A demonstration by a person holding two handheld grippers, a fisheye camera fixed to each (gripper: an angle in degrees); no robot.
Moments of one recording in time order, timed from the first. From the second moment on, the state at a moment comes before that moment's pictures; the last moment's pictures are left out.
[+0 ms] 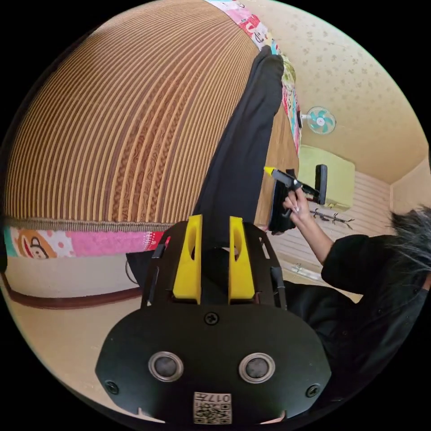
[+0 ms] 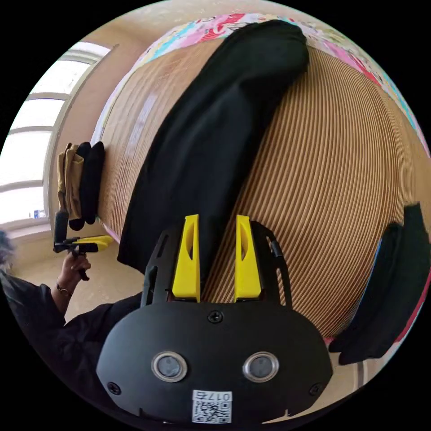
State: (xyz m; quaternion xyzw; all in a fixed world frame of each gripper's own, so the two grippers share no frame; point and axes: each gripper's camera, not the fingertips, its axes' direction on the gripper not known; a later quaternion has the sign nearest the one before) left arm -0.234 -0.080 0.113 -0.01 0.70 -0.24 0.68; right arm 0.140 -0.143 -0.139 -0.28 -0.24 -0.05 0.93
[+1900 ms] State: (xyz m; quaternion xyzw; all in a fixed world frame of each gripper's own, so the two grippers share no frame) left arm -0.270 -0.108 -0.015 0.00 0.70 -0.20 0.68; right arm 0.039 -0.346 0.026 -0.11 -0.23 0.07 0.96
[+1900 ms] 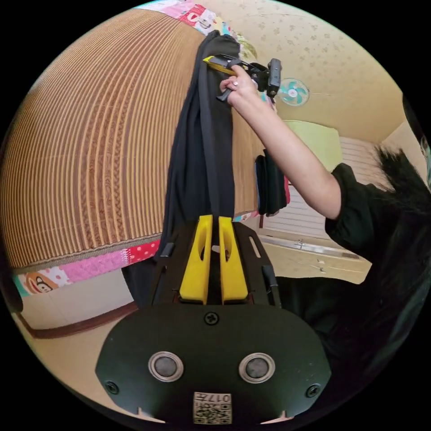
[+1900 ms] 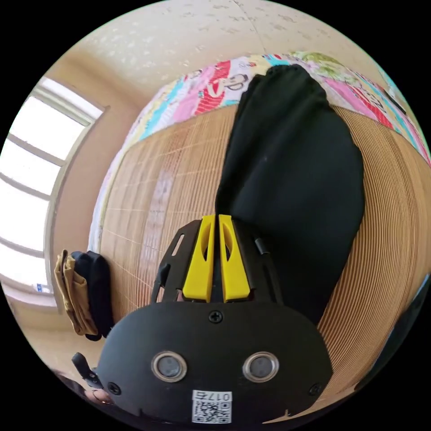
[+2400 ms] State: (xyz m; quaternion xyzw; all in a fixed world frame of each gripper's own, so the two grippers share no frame) left arm -0.210 -0.138 -0.014 -0.07 0.68 -0.03 0.73; right arm 0.161 -0.046 -0.081 -0.27 -0.26 0.05 0.92
